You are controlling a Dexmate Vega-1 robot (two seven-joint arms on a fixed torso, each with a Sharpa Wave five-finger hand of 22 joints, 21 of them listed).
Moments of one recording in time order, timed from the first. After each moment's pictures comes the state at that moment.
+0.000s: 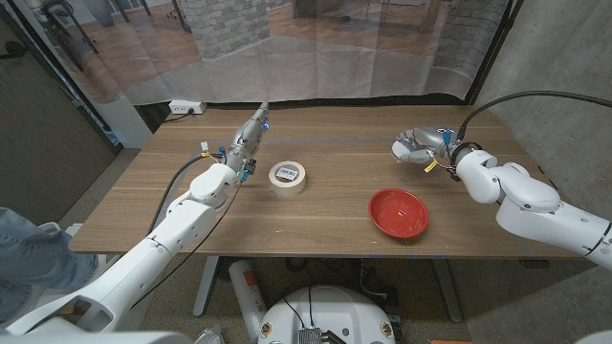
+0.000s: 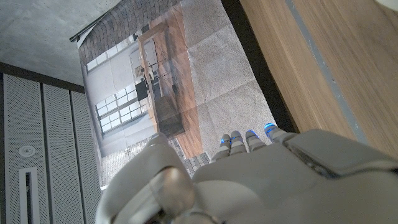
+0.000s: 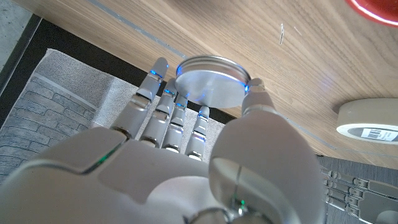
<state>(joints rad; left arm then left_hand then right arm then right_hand) 0.91 0.60 0.38 -1.62 -0.57 -0.15 0.11 0.35 0.06 0.14 0.07 0.21 -0.09 0.08 0.20 0.18 -0.12 0.04 0.20 0.18 -0.17 0.04 0.19 0.18 -0.17 -0.03 0.20 0.18 -1.00 -1.15 -0.46 -2.13 -0.54 -0.49 0.06 0.77 0.01 0.24 -0.13 0.21 0.41 -0.14 0.27 0.21 0.42 -0.01 0.40 0.26 0.56 -0.05 0.27 0.24 0.69 0.01 0.28 0.18</state>
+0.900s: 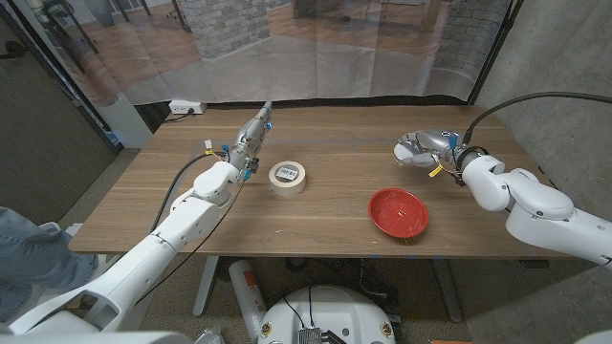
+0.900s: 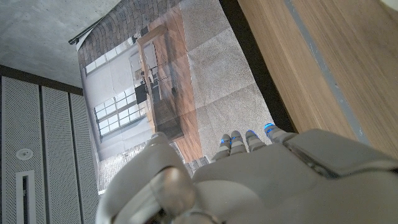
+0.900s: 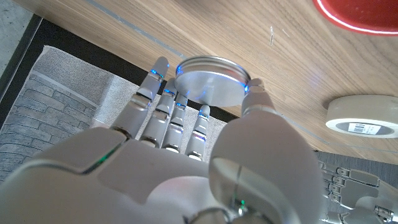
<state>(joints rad) 0.88 0.58 0.40 -1.60 -0.56 -0.14 0.10 0.35 0.06 0.14 0.06 0.21 -0.09 0.08 0.20 0.18 -0.12 0.04 0.20 0.18 -0.17 0.04 0.19 0.18 -0.17 -0.03 0.20 0.18 -1.09 -1.20 -0.40 -2.19 -0.50 -0.49 0.01 0.77 0.01 0.24 -0.13 0.21 0.43 -0.15 0.27 0.21 0.43 0.00 0.41 0.26 0.56 -0.05 0.27 0.24 0.70 0.02 0.28 0.18</state>
